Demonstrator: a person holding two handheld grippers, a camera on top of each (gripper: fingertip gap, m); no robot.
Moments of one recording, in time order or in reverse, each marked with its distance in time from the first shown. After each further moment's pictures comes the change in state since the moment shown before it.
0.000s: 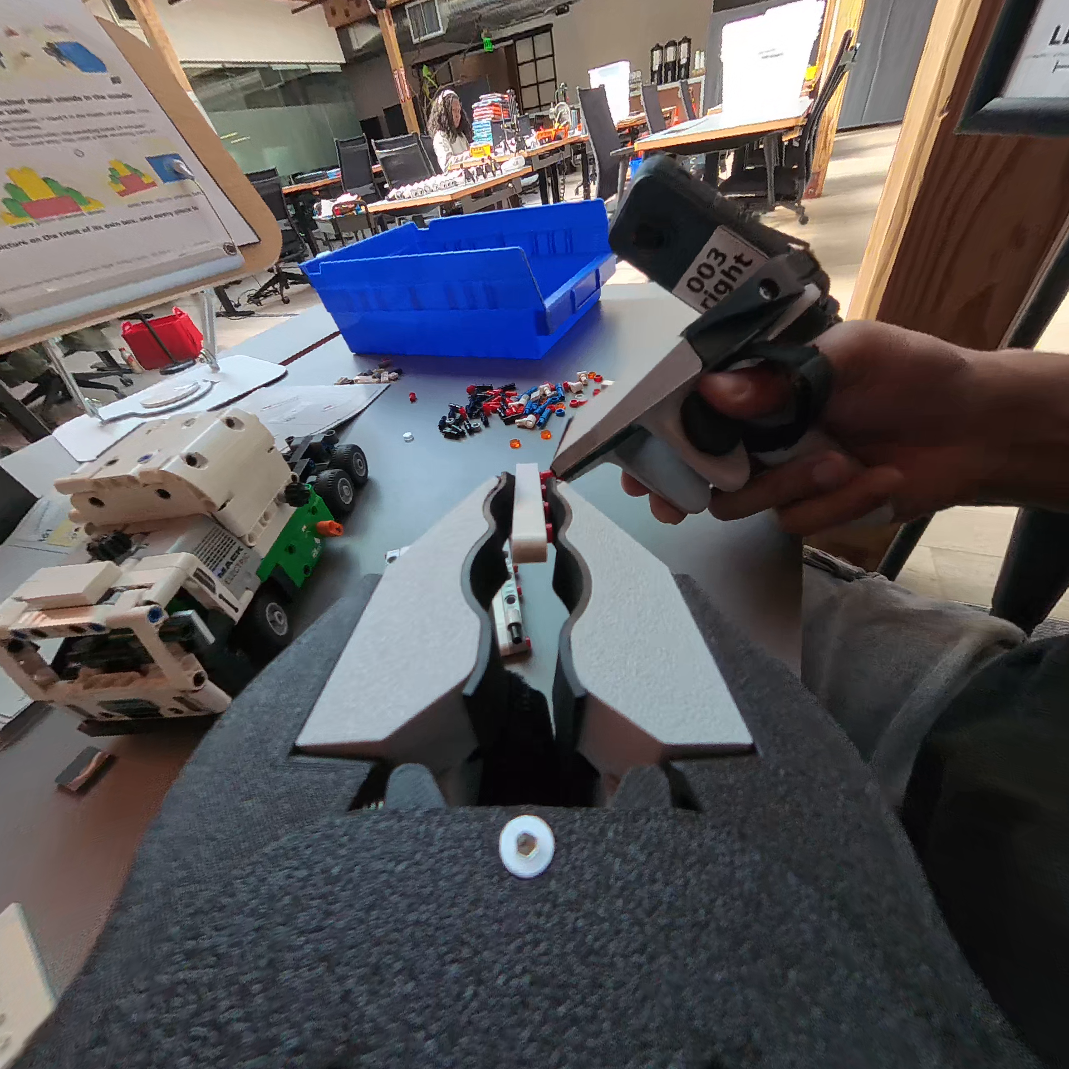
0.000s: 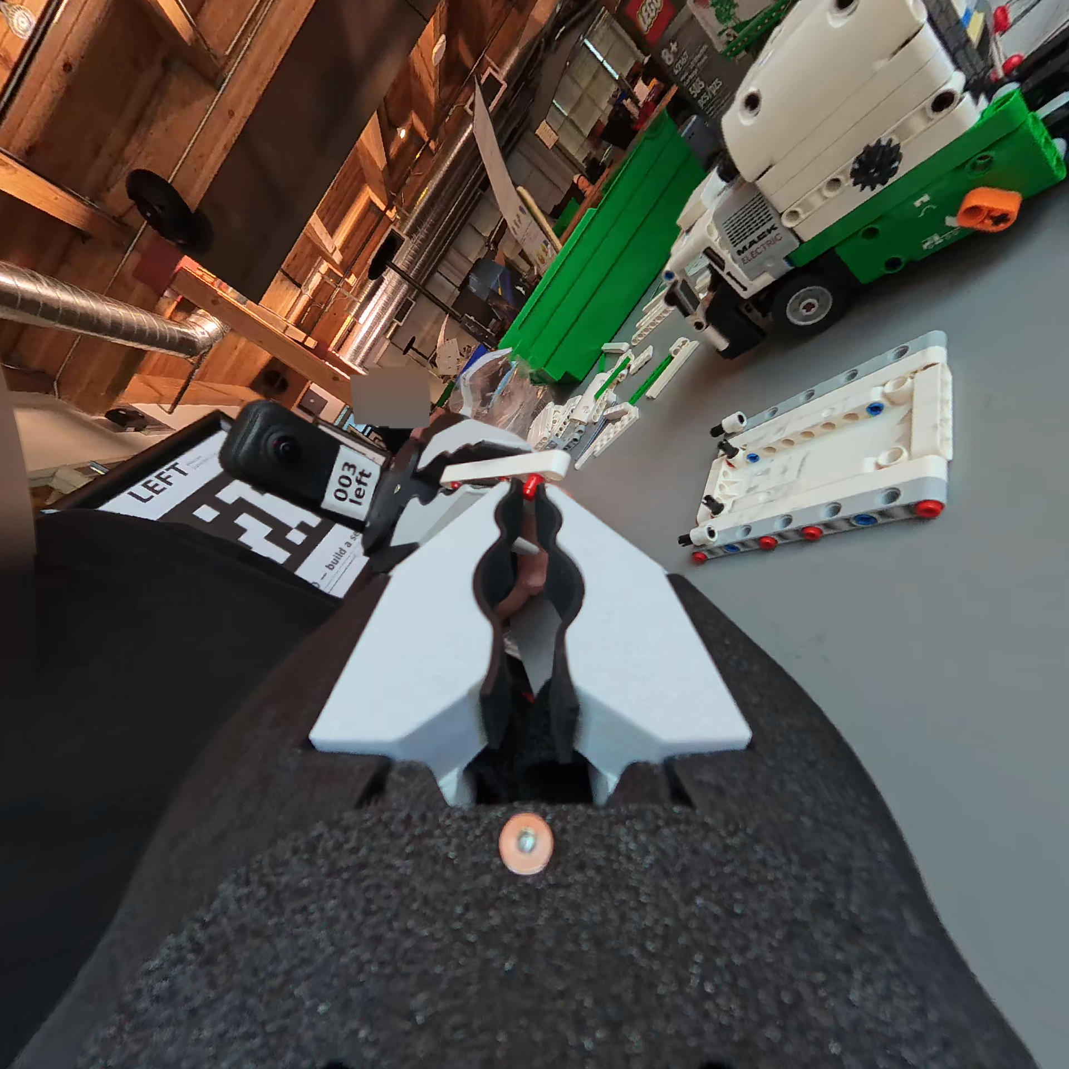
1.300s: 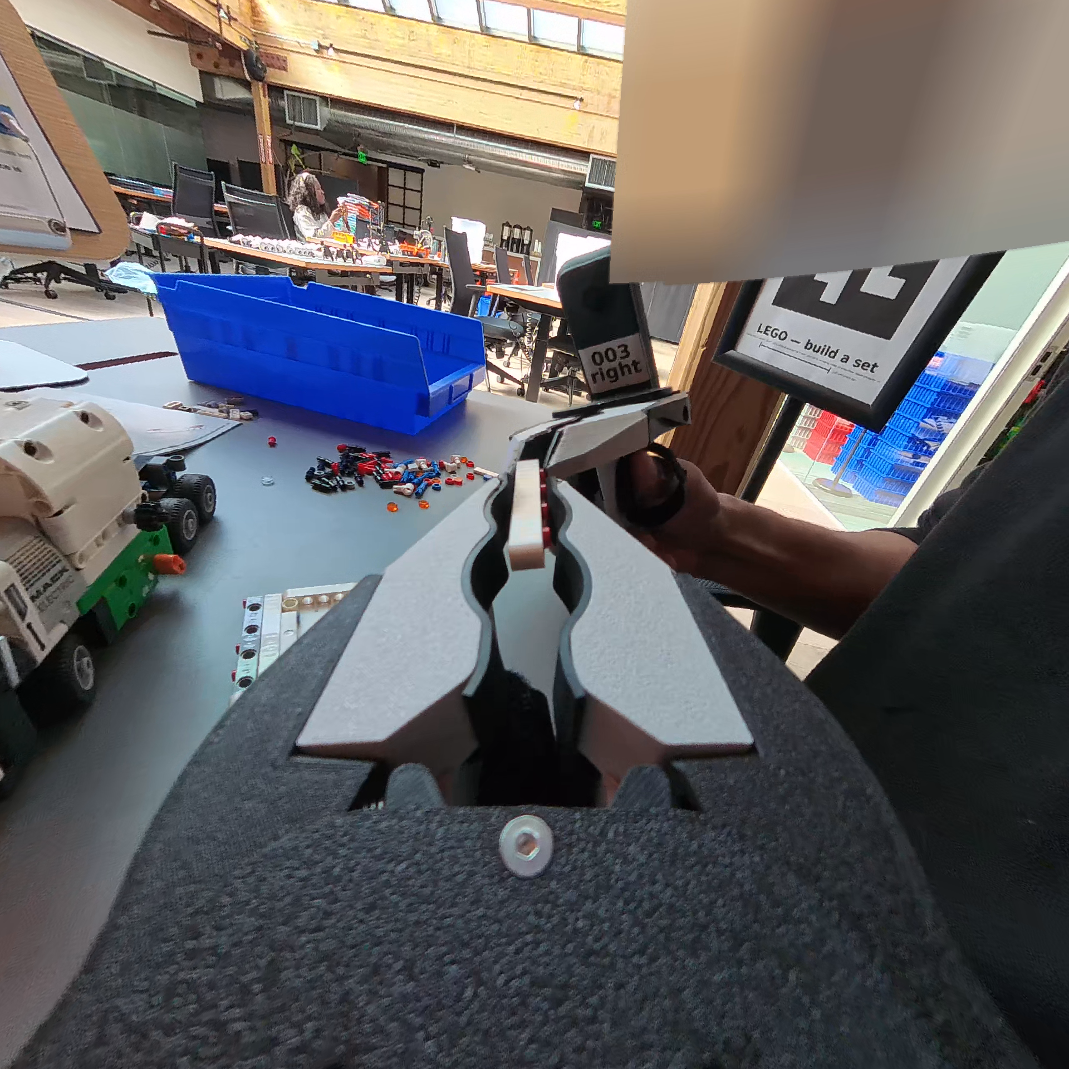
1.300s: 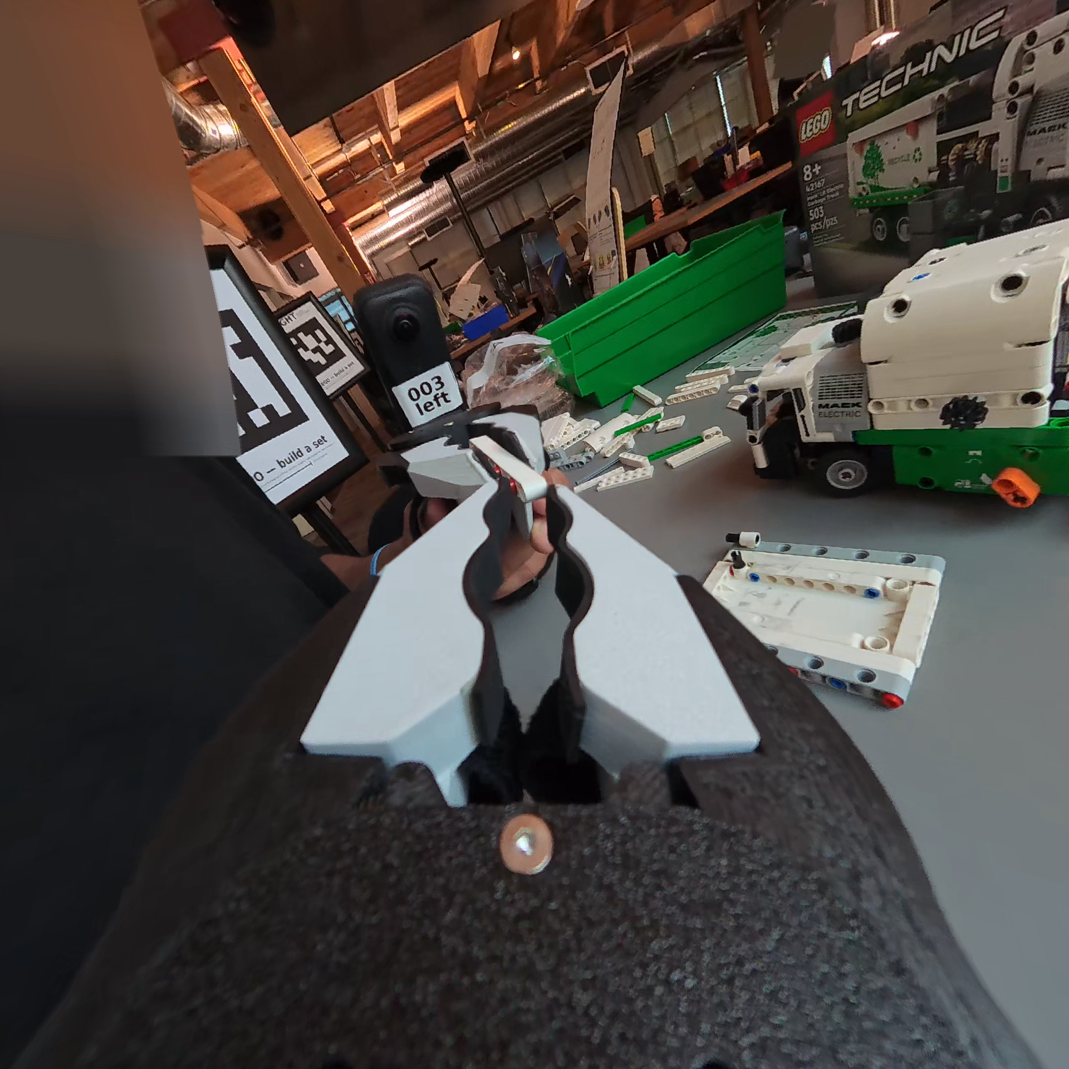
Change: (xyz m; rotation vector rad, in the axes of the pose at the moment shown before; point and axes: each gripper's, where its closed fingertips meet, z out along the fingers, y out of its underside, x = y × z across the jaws) left arm 0.012 -0.029 -0.015 0.195 0.281 -0.333; right arm -0.029 -0.007 0.000 -0.038 -0.100 -0.446
